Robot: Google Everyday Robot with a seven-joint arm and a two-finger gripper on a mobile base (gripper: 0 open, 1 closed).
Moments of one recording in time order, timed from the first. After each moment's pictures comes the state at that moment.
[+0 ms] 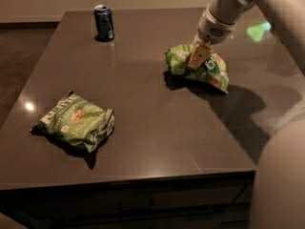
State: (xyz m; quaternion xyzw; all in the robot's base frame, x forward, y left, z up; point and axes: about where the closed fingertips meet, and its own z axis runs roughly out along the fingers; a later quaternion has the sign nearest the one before) arm 0.672 -0.137 0.895 -0.62 0.76 0.04 0.19
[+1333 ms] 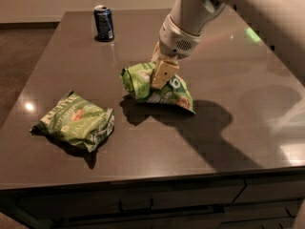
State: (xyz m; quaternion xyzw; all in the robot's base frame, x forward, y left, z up) arm 0.570 -0.017 0.901 -0.72 0.65 0.13 0.18
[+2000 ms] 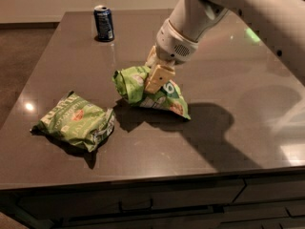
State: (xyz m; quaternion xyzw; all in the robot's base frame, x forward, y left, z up) arm 0.548 0.001 0.902 -0.72 0.64 0.18 0.19
